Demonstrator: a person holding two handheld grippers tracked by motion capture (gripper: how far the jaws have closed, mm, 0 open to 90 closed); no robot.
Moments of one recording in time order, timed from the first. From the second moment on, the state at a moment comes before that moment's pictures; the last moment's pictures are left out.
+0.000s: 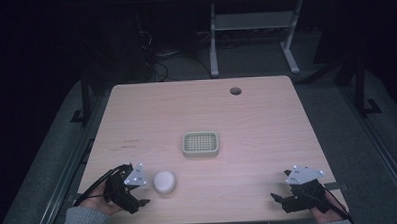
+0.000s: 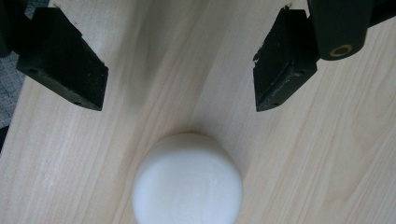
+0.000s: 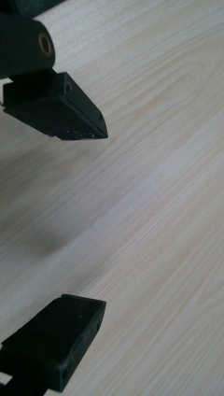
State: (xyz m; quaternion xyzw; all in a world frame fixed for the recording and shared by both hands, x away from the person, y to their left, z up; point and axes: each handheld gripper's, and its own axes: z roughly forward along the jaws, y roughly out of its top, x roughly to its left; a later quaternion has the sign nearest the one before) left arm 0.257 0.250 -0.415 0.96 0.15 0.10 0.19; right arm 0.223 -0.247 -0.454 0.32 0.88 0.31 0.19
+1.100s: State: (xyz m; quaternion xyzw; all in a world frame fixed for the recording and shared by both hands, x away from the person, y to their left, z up) left arm 0.279 0.203 -0.403 0.98 0.11 0.08 0.15; right arm 0.221 -0.247 -0.453 0.31 0.88 0.31 0.19
